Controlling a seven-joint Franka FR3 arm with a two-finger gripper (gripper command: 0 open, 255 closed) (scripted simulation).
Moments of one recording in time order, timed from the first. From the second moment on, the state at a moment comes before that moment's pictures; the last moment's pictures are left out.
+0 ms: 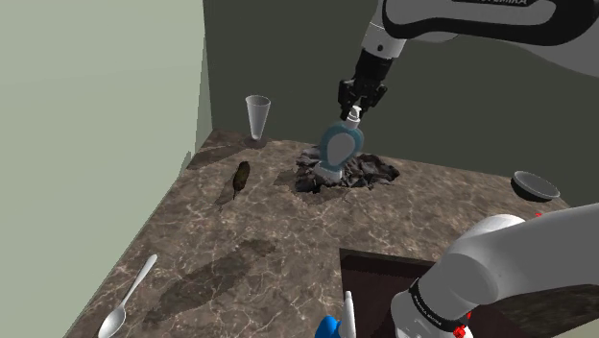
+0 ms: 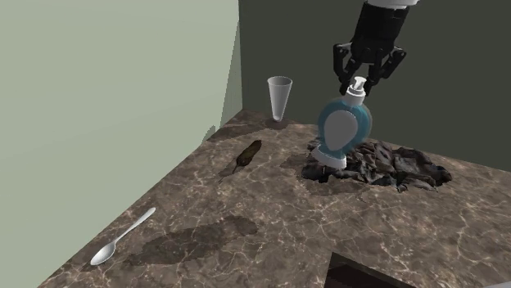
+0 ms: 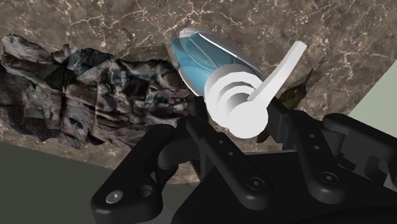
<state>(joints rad) -0.11 -0.50 0.06 -2.16 0.07 1.74 0.20</state>
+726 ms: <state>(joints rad) -0.10 -0.51 0.06 -2.31 0.08 1.89 0.19</state>
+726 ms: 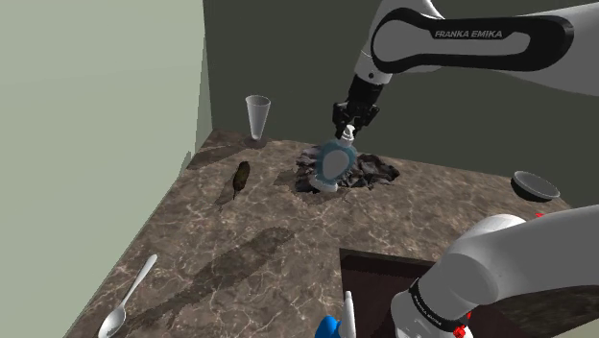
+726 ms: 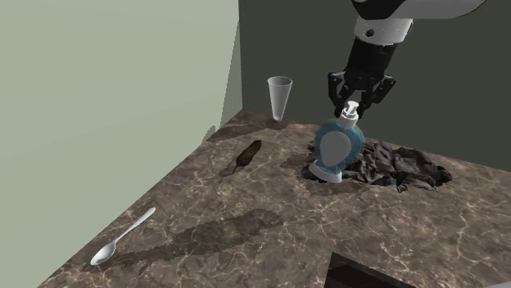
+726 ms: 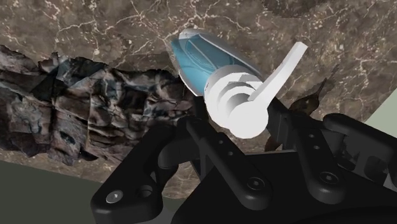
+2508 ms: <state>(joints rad) -0.10 -0.44 0.07 -2.55 0.09 2.18 0.18</state>
